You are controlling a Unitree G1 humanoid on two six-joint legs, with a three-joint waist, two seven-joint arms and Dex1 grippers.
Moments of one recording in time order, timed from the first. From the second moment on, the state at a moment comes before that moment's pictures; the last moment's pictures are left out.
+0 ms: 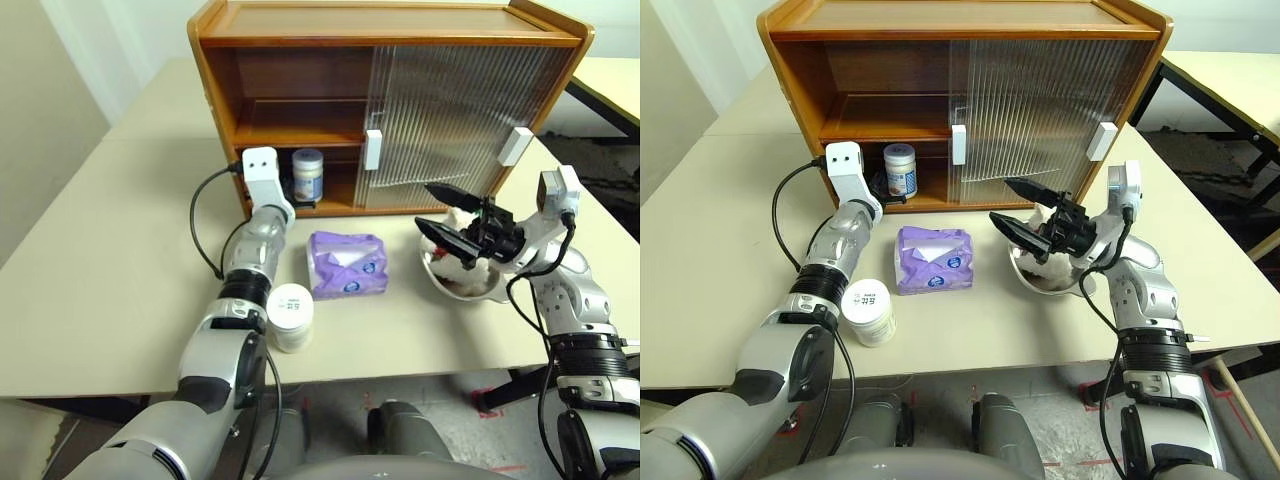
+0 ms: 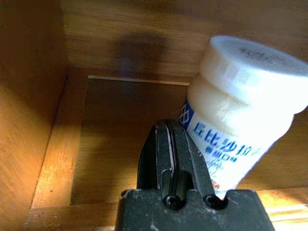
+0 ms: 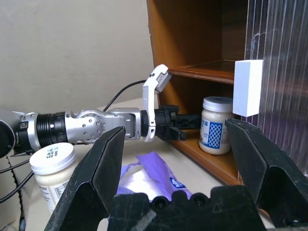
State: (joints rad) left arm -0.79 0.03 0.17 0.84 -0.11 0.08 -0.04; right arm -0.34 -0.40 -0.16 0.19 0.59 0.06 1.22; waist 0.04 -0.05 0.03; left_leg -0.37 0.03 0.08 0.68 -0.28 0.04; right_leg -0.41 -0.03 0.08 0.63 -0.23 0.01
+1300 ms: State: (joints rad) left arm -0.86 0.00 0.15 0.97 -0.11 0.04 -0.14; right arm -0.32 -0.42 -0.16 0.15 0.59 0.08 1.20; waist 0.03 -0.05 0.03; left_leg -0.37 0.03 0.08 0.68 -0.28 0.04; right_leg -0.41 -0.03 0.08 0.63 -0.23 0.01
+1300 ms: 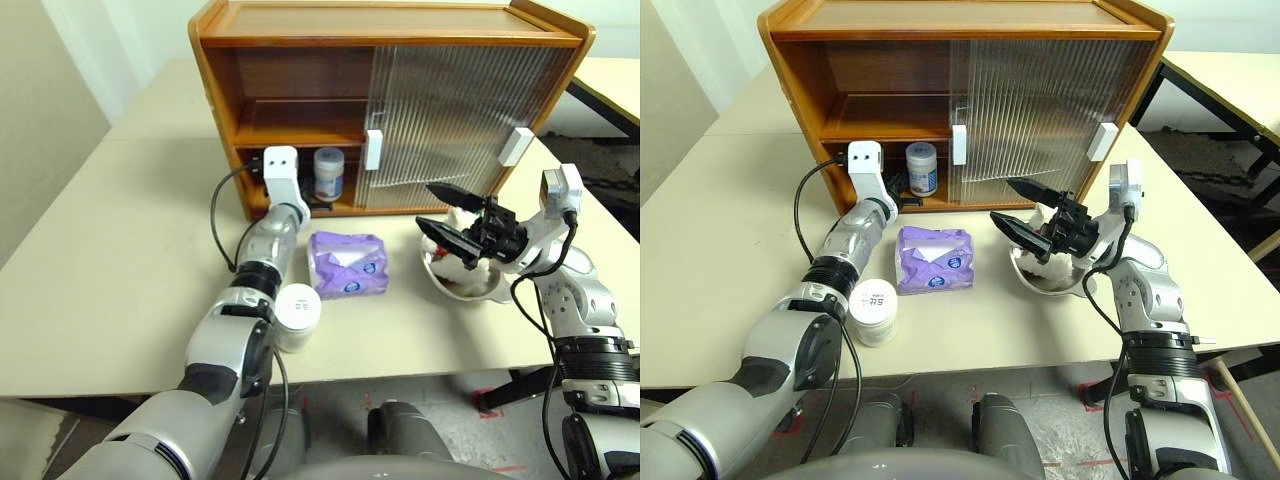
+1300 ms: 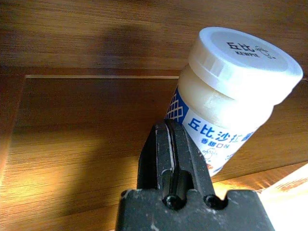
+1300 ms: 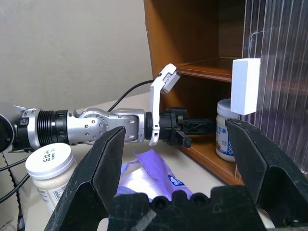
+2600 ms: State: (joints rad) left arm -0.53 0.16 0.08 0.39 -0.12 0.19 -0.34; right arm -0.31 -0.41 -0.14 0.17 0.59 0.05 1.22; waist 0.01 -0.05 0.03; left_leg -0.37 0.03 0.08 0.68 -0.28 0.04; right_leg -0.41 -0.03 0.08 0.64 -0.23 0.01
